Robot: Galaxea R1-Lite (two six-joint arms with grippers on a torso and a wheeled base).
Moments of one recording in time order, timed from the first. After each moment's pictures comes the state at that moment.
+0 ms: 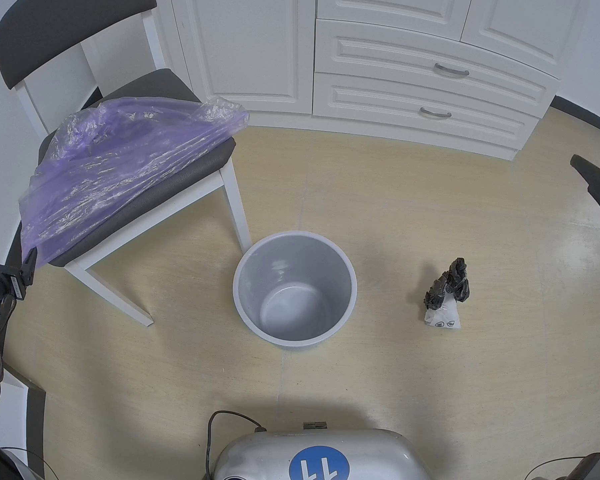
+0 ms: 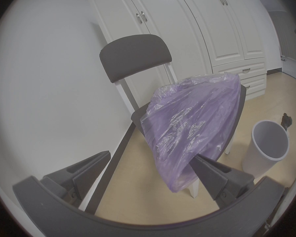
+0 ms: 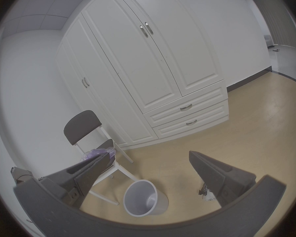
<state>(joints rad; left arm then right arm) 0.53 1.67 -0.23 -1.53 -0.28 0.27 0.27 1.00 -0.57 -0.63 0.00 0.38</state>
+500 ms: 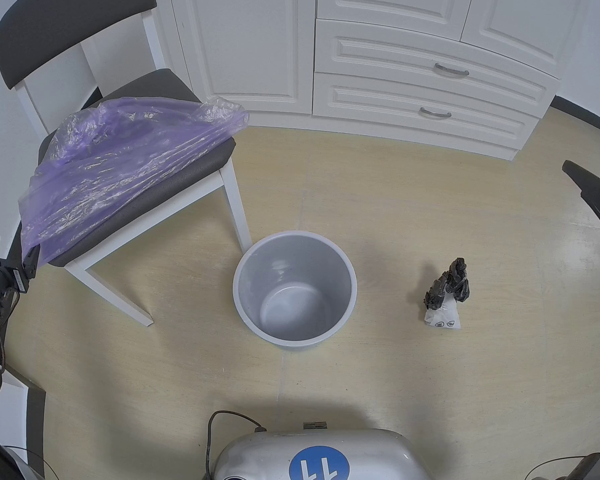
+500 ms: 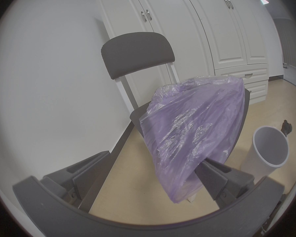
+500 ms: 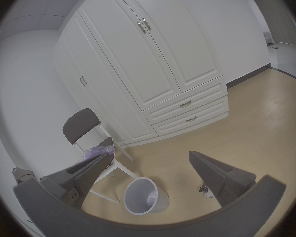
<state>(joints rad) 0.52 1.72 -0.28 -1.53 -0.28 0.22 0.27 1.03 -0.56 -0.65 0.01 0.40</state>
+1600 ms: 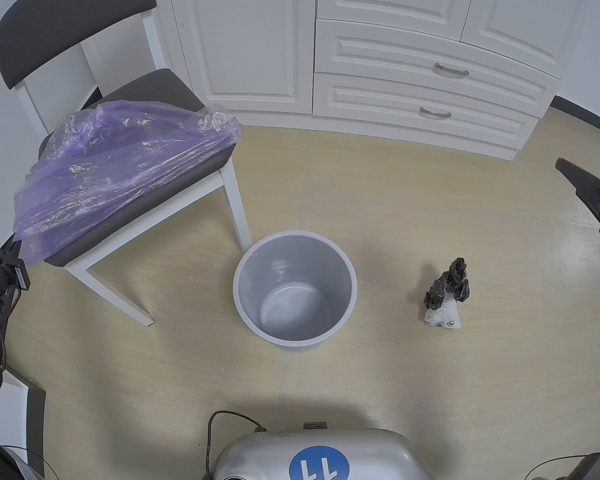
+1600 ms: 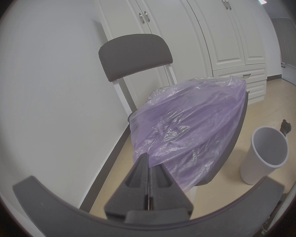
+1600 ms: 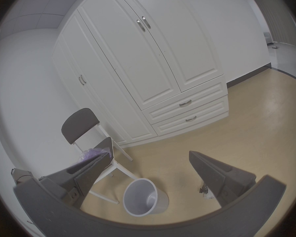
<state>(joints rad) 0.51 1.72 -0.29 -1.54 -0.28 0.23 0.28 1.06 -0.58 -0.65 0.00 0.40</state>
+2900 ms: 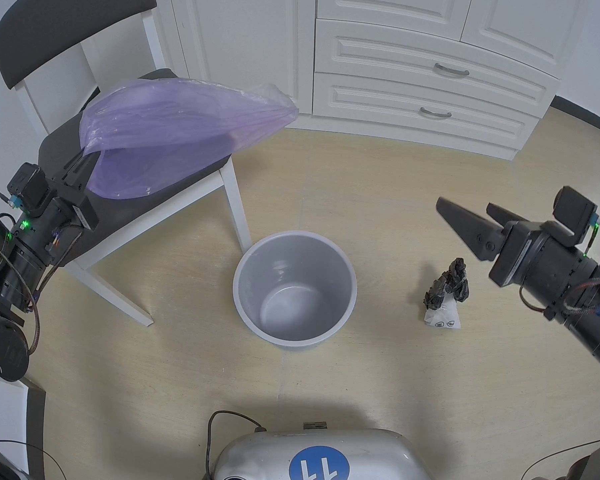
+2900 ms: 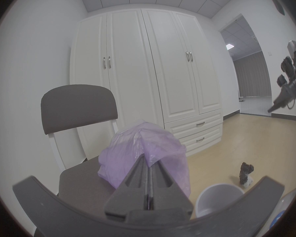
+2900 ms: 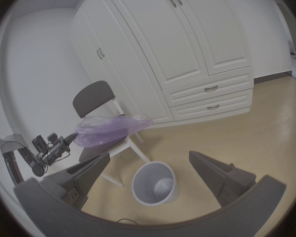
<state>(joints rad) -0.08 1.60 -0.49 -1.53 -0.20 0.22 0.70 1.37 -0.56 -0.90 -0.27 0.24</state>
